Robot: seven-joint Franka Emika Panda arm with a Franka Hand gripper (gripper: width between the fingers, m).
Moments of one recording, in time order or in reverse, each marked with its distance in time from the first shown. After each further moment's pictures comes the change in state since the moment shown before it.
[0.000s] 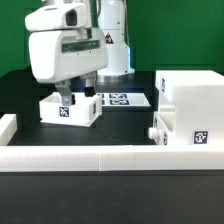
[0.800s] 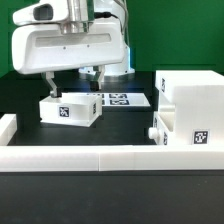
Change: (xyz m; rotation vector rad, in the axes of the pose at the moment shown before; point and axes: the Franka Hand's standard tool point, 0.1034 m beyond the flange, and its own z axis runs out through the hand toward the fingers) arm -0.005 -0.006 0.001 0.009 0.002 0.551
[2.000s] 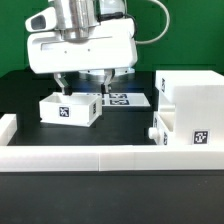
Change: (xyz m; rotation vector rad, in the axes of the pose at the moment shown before) arm -0.017 -0.030 0.008 0.039 -0.040 0.783
